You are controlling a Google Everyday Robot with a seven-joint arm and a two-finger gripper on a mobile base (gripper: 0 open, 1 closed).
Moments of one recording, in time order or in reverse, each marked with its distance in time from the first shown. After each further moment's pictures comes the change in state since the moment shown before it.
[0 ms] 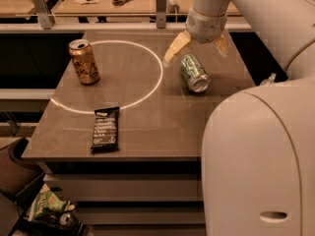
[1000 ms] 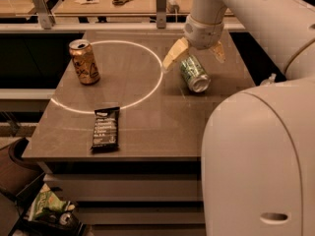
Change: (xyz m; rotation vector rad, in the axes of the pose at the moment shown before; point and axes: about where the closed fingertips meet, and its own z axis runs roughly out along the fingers) arm 0.005 0.003 0.018 -0.011 0.024 -0.006
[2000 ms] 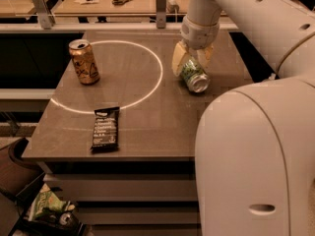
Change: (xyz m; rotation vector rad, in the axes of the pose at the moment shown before) arm -0.019 0.001 0.009 0.009 -0.030 -0.024
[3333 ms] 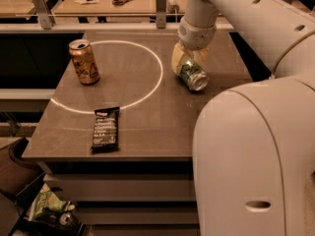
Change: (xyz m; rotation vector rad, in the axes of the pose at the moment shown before) arm -0.011 0.001 0.008 -0.001 -0.027 -0.003
